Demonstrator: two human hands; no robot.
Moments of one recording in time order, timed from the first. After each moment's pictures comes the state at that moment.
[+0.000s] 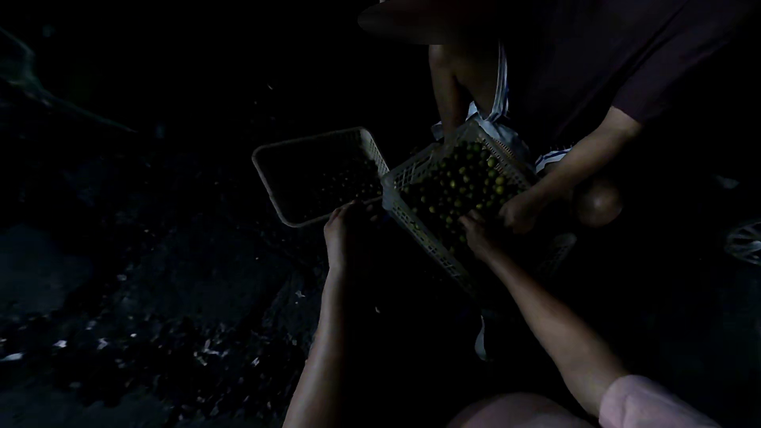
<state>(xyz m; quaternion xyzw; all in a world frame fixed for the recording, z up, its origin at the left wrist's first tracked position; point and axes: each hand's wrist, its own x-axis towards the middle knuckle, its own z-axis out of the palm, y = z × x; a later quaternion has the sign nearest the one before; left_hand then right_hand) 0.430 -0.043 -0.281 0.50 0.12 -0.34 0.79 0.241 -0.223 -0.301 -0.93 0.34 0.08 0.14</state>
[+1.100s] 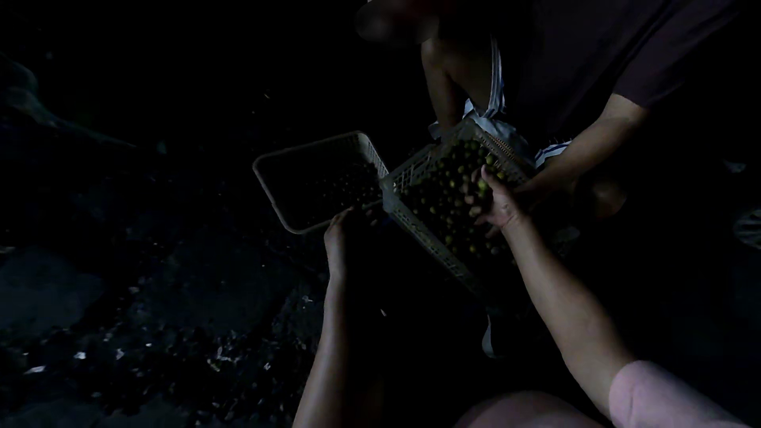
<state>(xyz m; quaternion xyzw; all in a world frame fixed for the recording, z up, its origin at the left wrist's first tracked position) 0.430 -0.043 -0.269 0.53 0.16 -0.34 0.76 0.265 -0.276 -0.263 -0.47 0.30 -0.14 0.82</state>
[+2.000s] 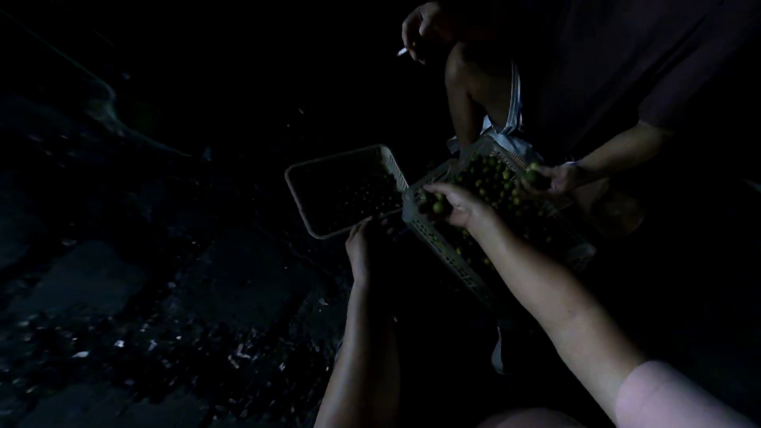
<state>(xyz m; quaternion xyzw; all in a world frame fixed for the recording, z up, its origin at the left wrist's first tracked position) 0.432 -0.042 -0.273 0.53 0.16 -0.31 0.77 0.378 -0.221 -0.239 -0.44 0.44 0.02 0.78</state>
